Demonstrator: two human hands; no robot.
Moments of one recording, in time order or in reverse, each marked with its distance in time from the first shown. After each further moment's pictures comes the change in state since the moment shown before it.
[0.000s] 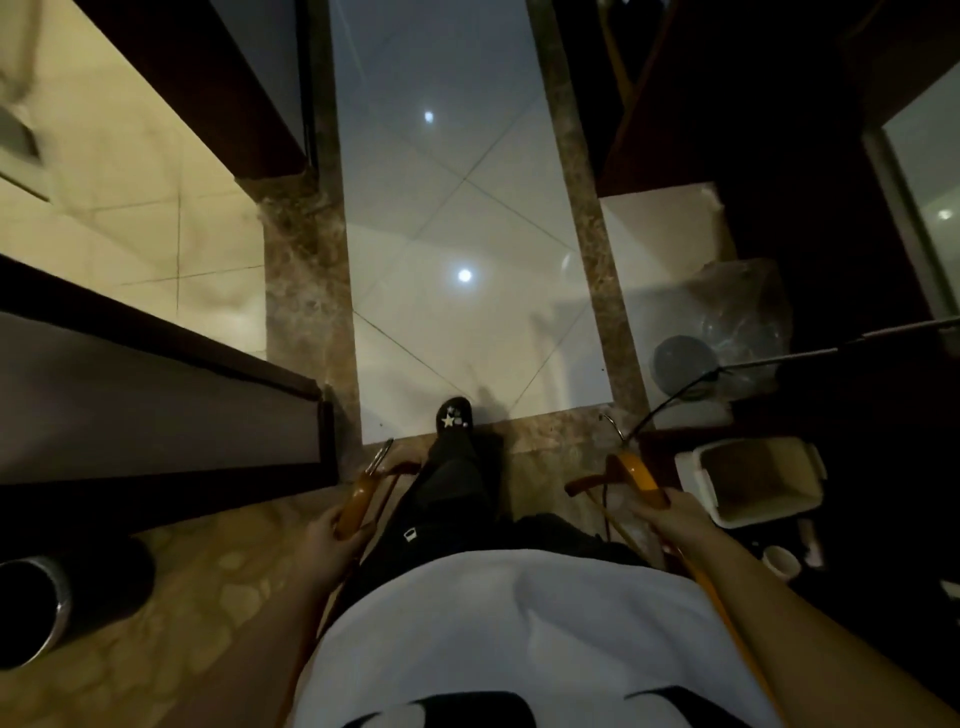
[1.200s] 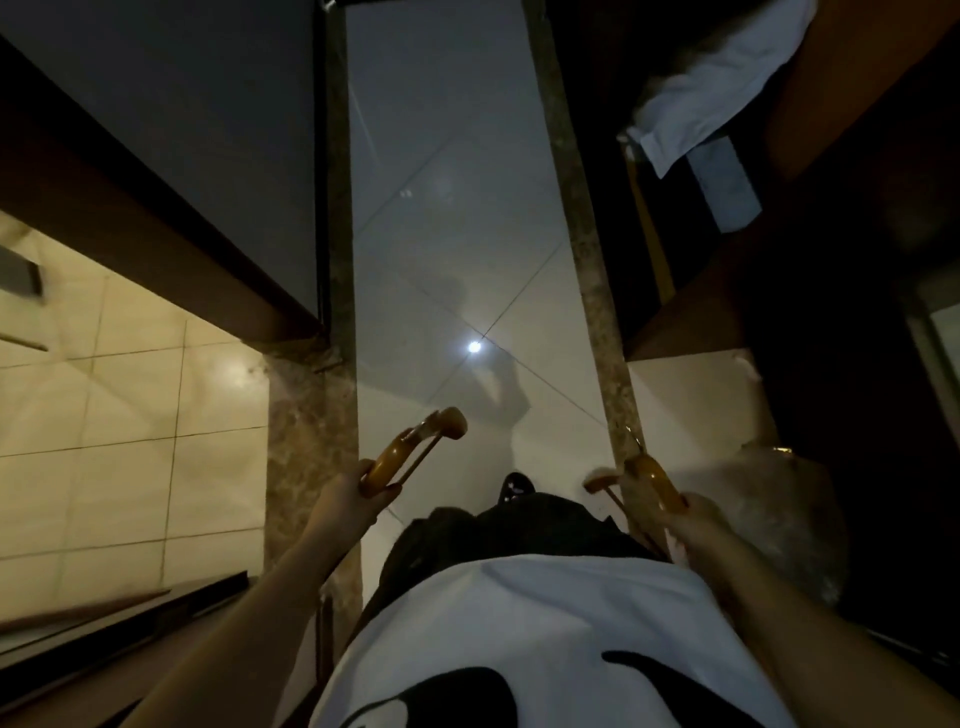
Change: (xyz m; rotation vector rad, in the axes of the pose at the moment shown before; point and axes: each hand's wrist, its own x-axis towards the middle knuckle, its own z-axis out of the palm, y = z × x) left_hand 0.287 0.431 -0.196 0.131 0.063 0.263; right_hand 0.175 -0.472 -0.122 0.035 0.137 -0.020
